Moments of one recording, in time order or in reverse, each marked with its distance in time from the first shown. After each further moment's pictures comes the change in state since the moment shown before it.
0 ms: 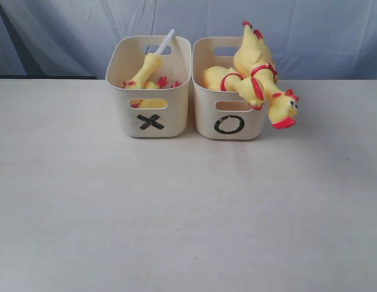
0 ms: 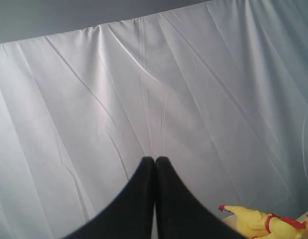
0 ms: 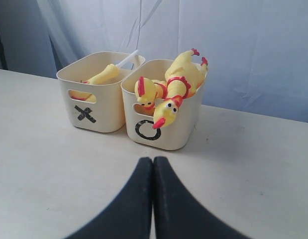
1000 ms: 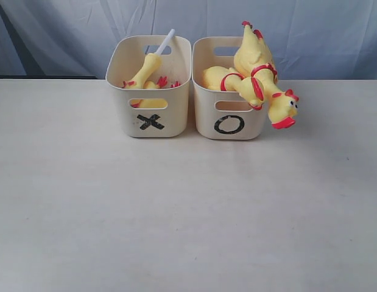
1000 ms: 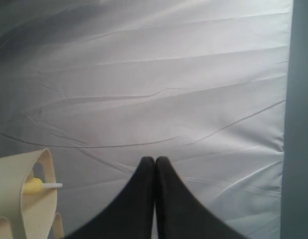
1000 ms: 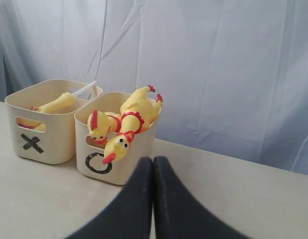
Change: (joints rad) left arm 0.000 -0.002 0.244 -1.618 0.741 -0.004; right arm 0.000 0.000 0.002 -0.156 -0.158 0.000
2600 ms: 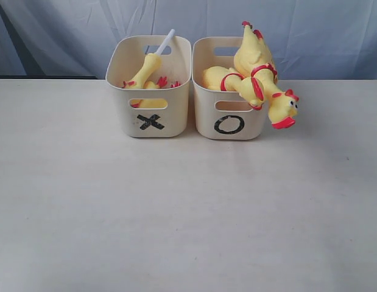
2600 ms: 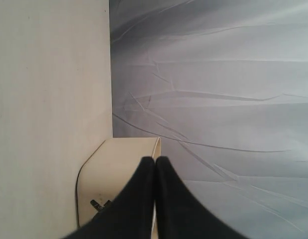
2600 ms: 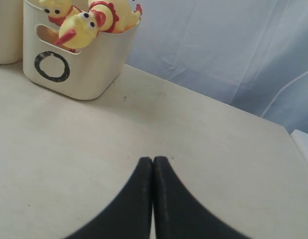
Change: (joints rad) left arm 0.000 0.000 0.296 -0.059 0.032 0.000; right arm 0.000 0.000 0.442 -0.234 -0.293 0.000
